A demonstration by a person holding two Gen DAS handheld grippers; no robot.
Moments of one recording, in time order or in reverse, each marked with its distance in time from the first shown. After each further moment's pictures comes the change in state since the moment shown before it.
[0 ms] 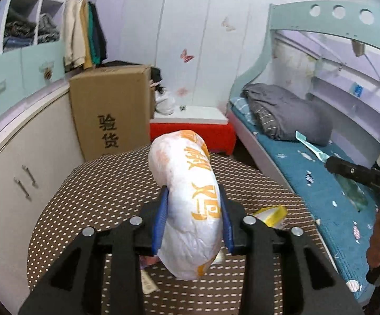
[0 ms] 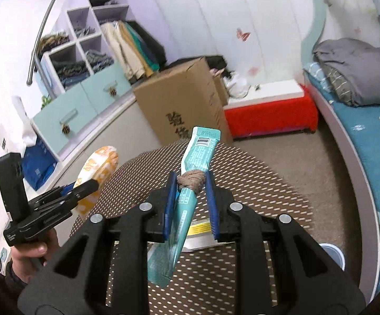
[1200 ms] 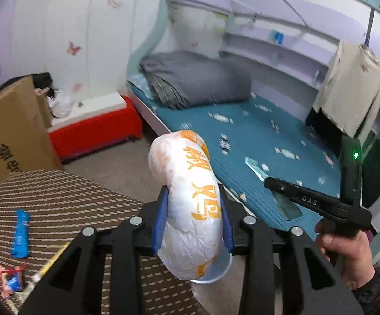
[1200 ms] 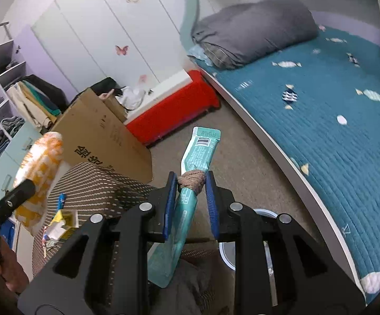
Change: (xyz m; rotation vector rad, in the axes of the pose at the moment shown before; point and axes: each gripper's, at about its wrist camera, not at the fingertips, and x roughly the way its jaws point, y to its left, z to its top) left arm 0.089 -0.292 -0.010 0.280 0.166 -0.369; right arm -0.088 -0.248 -0.079 0.409 -0.020 -0.350
